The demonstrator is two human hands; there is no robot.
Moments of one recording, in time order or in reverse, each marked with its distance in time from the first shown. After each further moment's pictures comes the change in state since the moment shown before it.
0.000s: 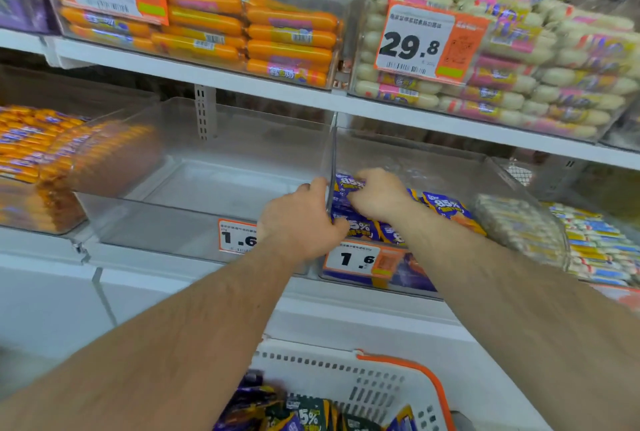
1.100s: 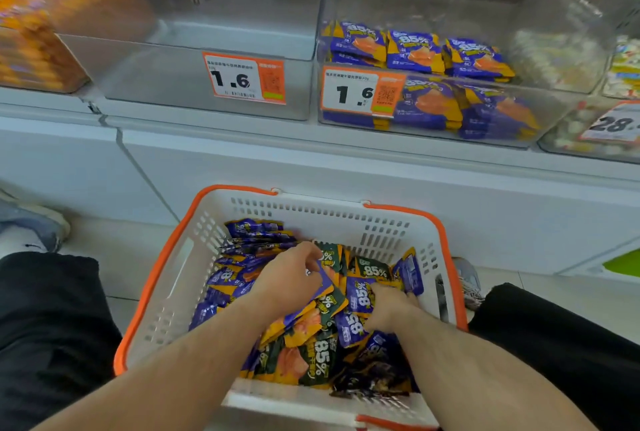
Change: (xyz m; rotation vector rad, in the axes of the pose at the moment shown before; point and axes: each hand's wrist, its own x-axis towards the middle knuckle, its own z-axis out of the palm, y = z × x) left_hand -0.241 -0.033 0.131 -0.385 -0.647 -0.316; right_hand -0.270 0.178 0.256 -0.218 -0.912 0.250
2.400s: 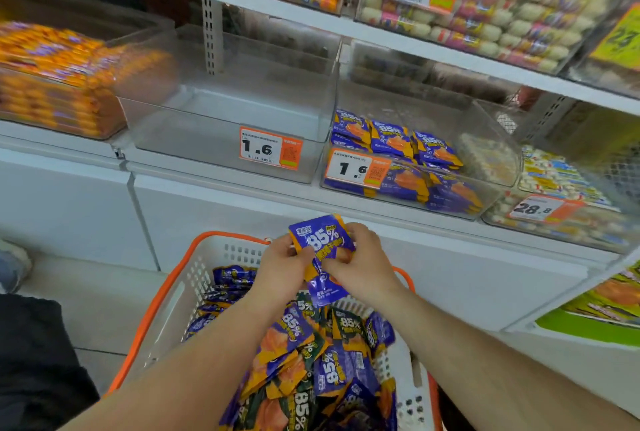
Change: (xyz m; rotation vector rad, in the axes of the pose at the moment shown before) left_hand -0.019 0.054 -0.065 -0.933 0.258 0.060; right_hand -0.141 -0.094 -0.137 0.641 0.670 -0.334
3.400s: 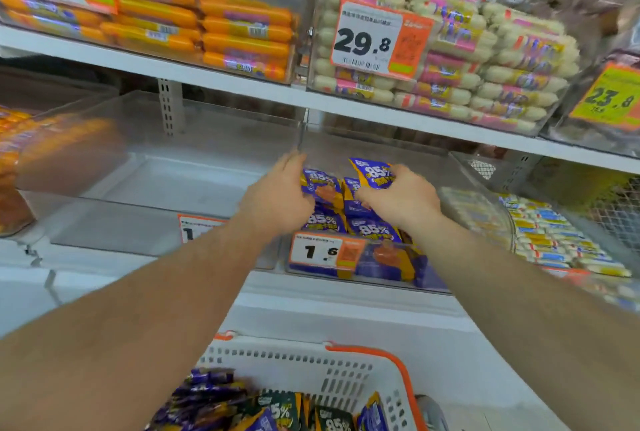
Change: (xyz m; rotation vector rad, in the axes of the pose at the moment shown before) left_hand 0.160 0.171 0.041 1.051 0.039 0.504; right_hand 0.164 -0.062 -0.155 -0.333 0.407 0.061
